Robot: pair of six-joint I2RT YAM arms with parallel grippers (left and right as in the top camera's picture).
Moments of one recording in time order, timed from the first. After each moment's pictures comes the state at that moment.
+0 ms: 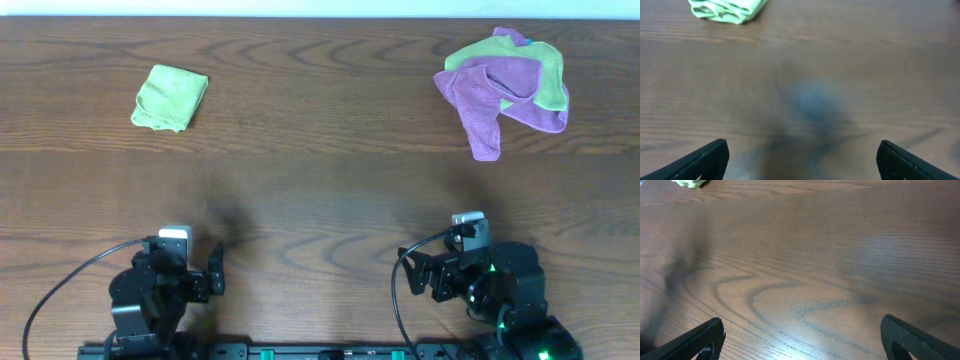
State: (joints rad) left arm 0.08 0.13 0.32 -0.80 0.20 0.05; right arm 0.24 0.41 0.42 -0.71 -0.30 0.26
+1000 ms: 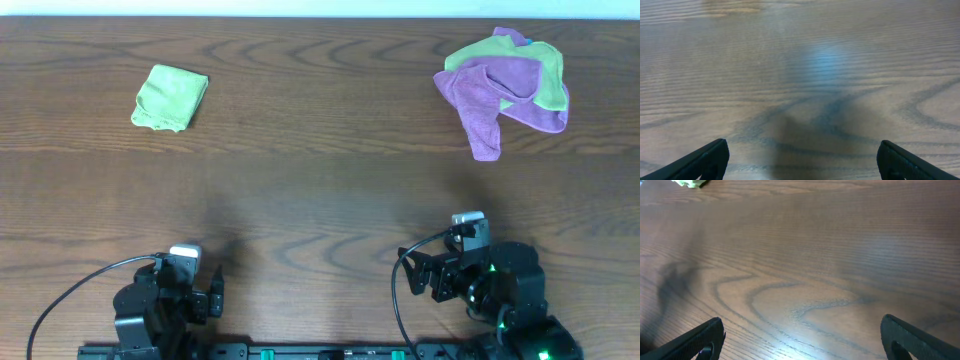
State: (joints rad) left arm 0.08 0.01 0.32 -1.02 0.15 0.19; right arm 0.24 0.41 0.42 -0.71 -0.30 0.26
